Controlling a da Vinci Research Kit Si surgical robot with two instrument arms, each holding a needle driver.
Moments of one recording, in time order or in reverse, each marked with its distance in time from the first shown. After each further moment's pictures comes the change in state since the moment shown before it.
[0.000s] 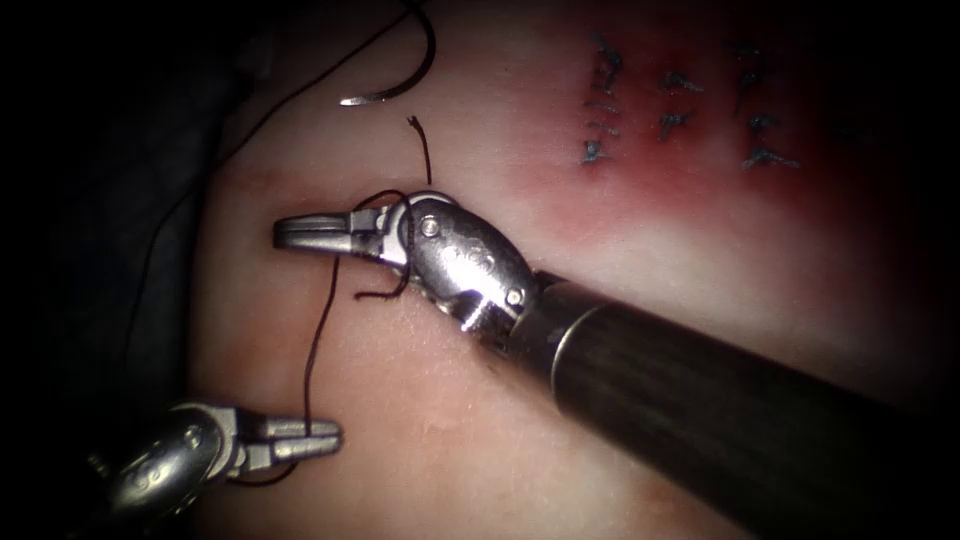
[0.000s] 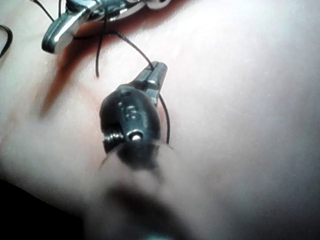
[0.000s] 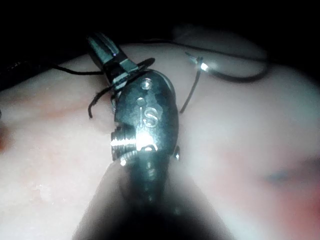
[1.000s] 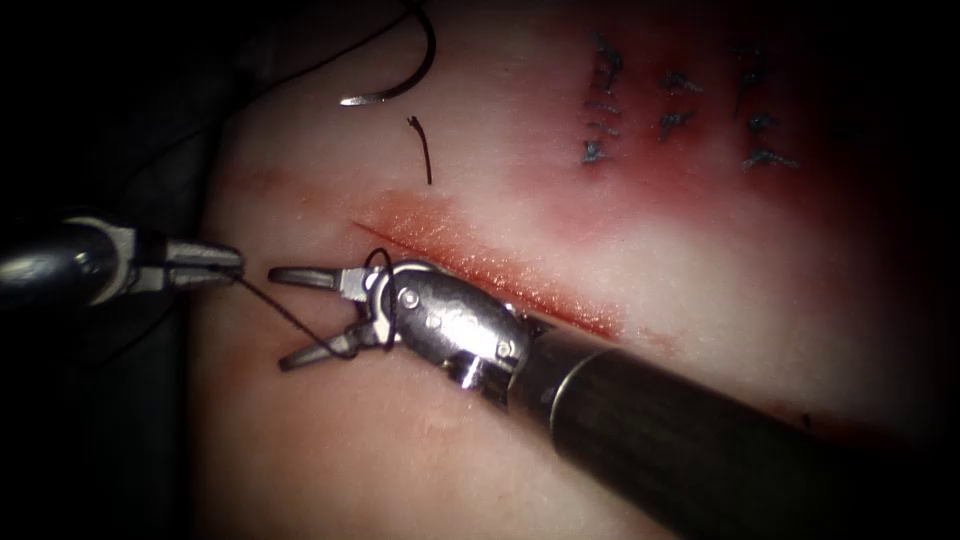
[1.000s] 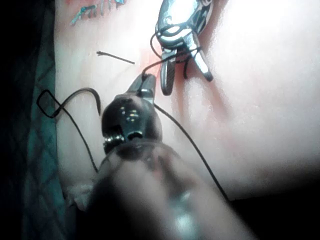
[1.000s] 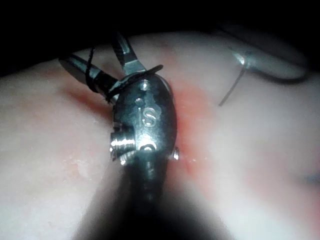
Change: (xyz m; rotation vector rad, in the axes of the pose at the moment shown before) right arm -0.003 -0.005 0.000 0.436 -0.185 0.094; left arm 0.007 -0.012 -0.005 0.085 -0.378 0.432
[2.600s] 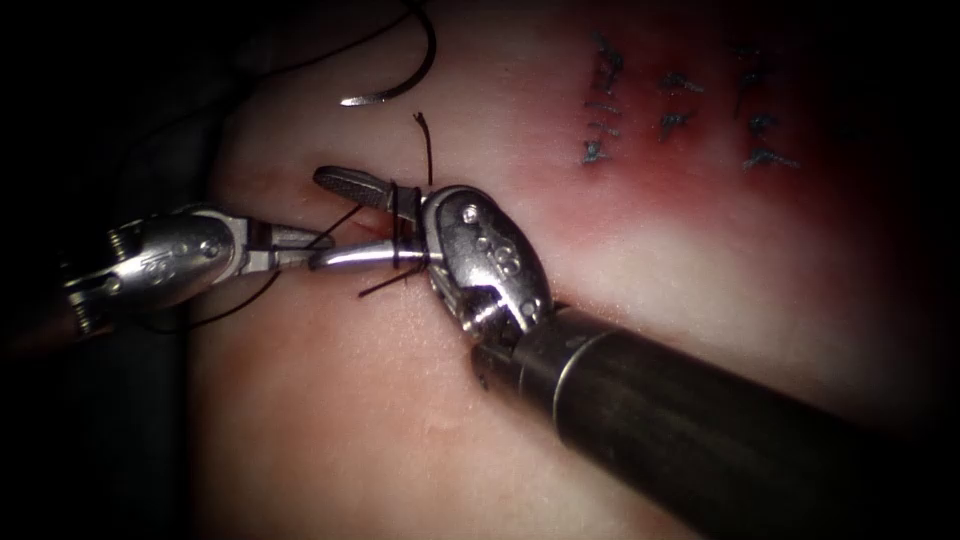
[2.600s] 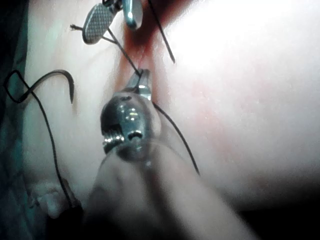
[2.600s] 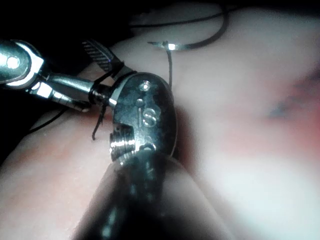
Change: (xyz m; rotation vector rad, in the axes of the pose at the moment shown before) right arm 0.004 0.005 -0.009 -0.644 0.407 0.097; left arm -0.007 0.002 0.009 0.050 0.026 -0.075
